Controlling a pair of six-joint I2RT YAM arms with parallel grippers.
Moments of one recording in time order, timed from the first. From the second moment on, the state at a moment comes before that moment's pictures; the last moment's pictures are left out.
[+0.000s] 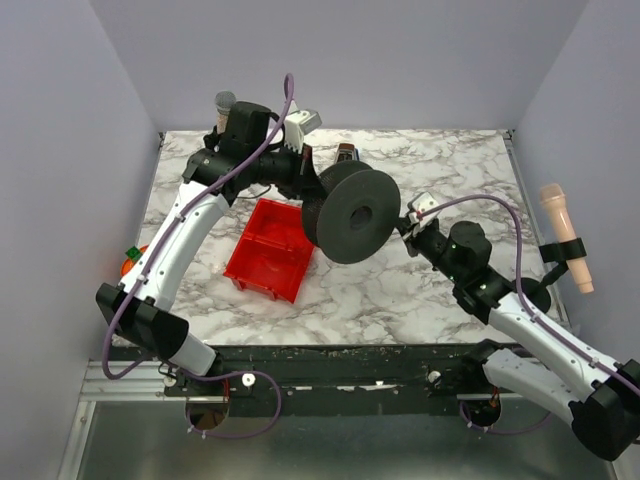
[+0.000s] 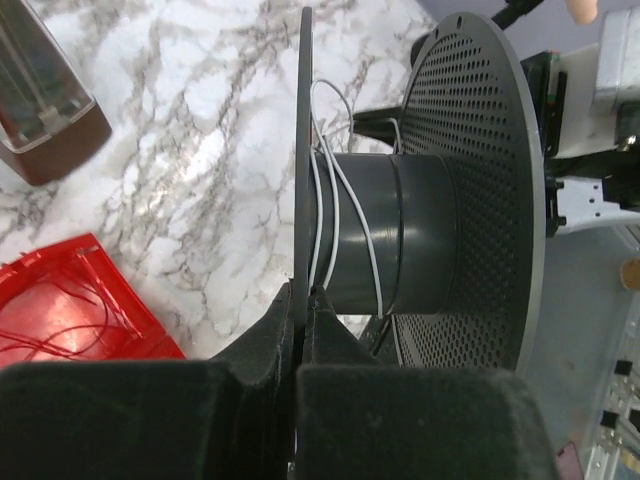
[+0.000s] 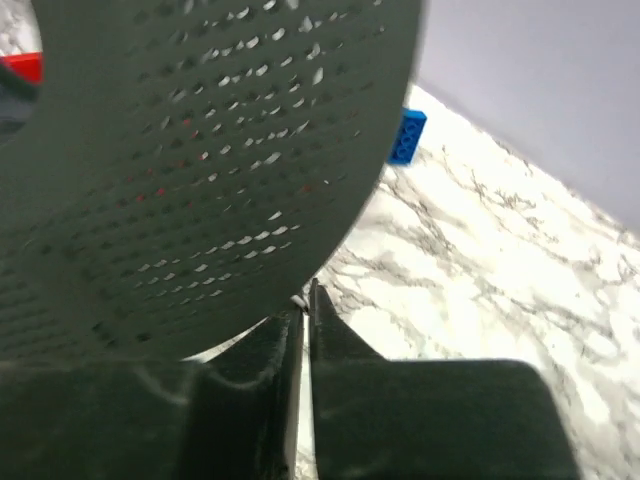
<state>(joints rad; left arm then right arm) -0.44 1.51 1.75 -0.84 0.70 -0.12 0.57 0.91 0.59 0.21 -0.08 -0.25</state>
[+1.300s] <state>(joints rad) -0.37 1.88 1.53 -0.14 0.96 -0.75 0.25 0.75 0.57 -0.16 -0.10 0.56</state>
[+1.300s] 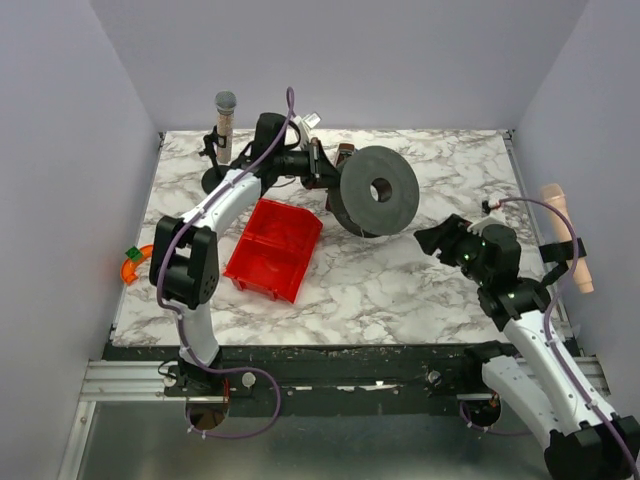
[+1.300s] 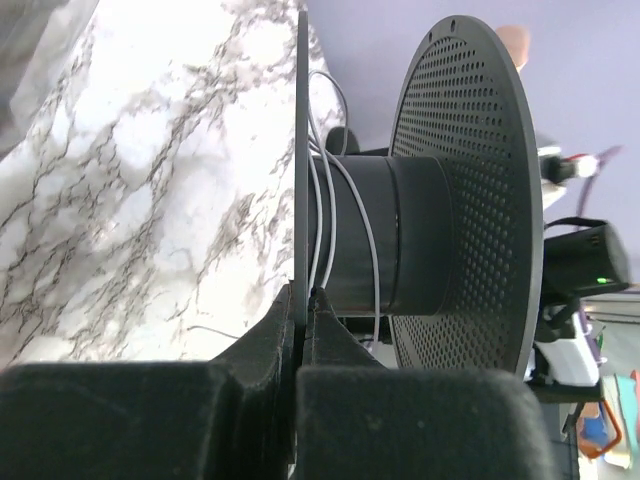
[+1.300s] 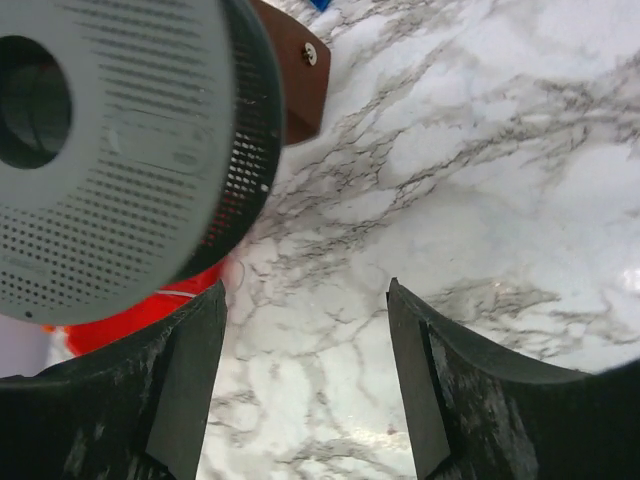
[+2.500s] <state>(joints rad) -0.36 1.77 1.76 -0.23 0.96 -0.79 0.41 1.29 0.35 0.85 -0.32 1.98</state>
